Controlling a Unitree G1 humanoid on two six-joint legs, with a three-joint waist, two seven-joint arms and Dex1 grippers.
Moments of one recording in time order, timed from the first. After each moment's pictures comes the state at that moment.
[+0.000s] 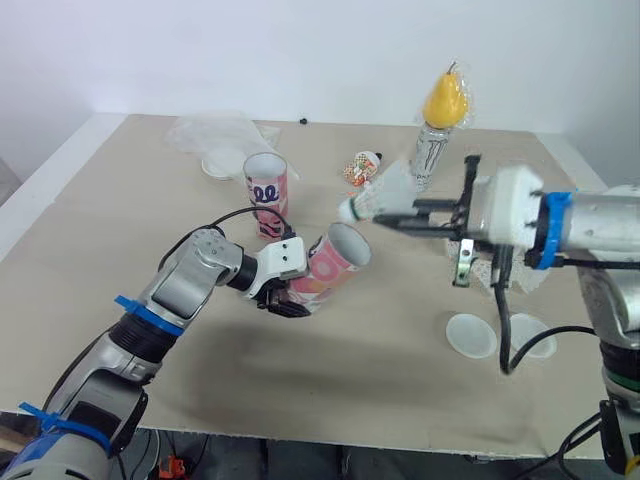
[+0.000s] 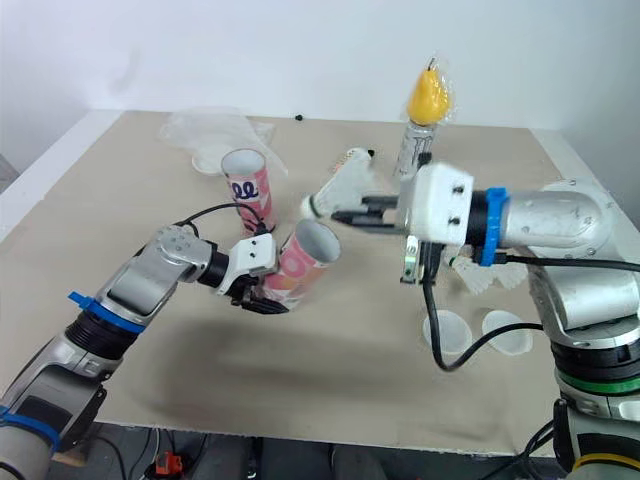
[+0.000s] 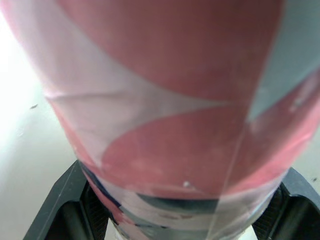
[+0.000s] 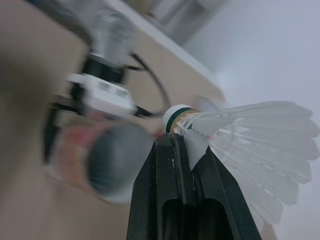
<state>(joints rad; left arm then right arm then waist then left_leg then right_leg) -0.74 0.53 -0.42 0.05 -0.04 0.57 -1.24 -0.63 -0.88 0.00 -0.41 0.39 0.20 1.13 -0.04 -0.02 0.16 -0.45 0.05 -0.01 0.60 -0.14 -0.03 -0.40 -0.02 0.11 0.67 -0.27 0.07</state>
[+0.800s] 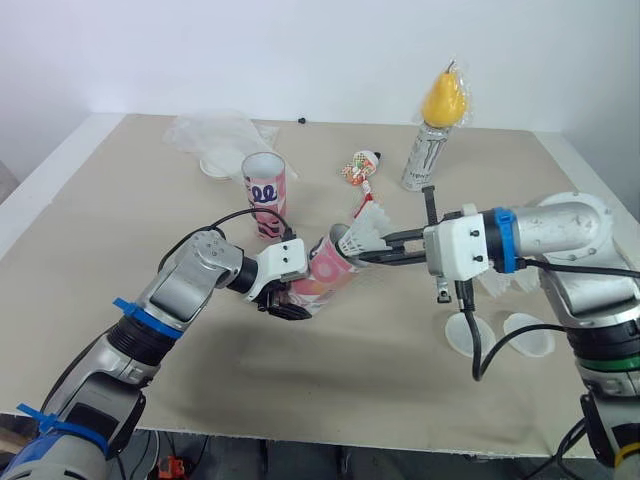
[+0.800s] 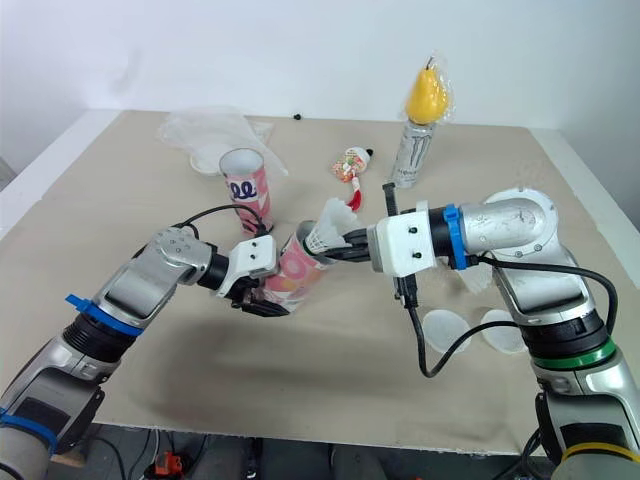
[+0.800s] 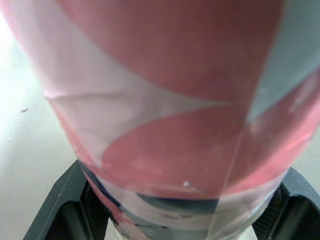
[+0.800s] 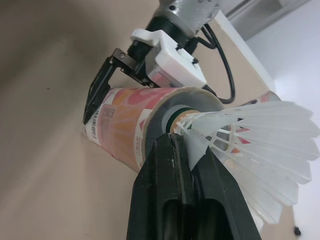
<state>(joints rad) -0.74 0.54 -0.42 0.01 -0.06 0.60 -1.23 -0.72 -0.83 0.16 -0.19 0.25 -0.06 1.31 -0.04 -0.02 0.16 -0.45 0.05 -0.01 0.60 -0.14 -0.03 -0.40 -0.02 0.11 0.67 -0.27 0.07</state>
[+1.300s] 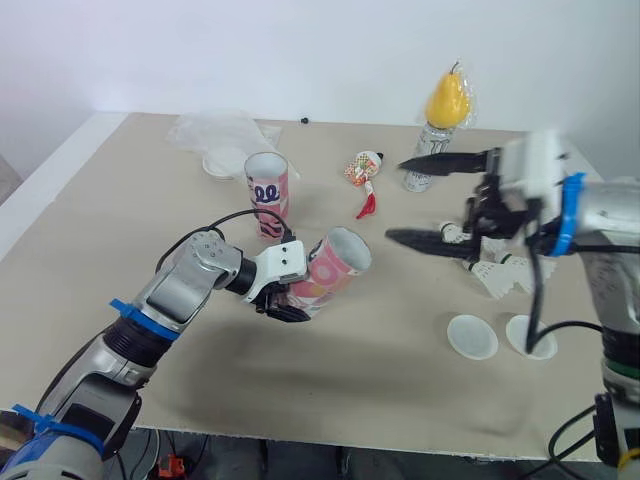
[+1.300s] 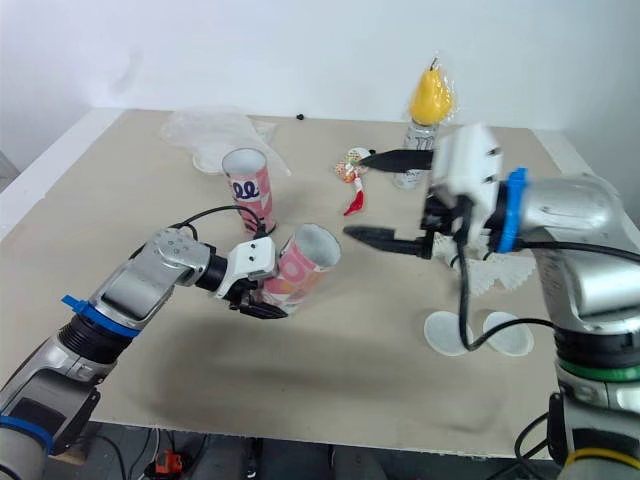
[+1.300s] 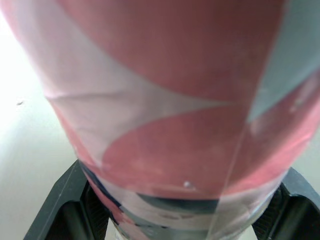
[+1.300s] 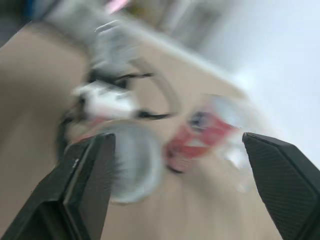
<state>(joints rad) -0.73 0.57 -0.44 -0.01 -0.06 0.59 -1.23 -0.56 -0.83 -0.22 -0.32 0.62 0.49 1.01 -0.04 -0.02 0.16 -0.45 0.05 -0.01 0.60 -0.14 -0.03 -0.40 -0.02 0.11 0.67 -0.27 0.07</state>
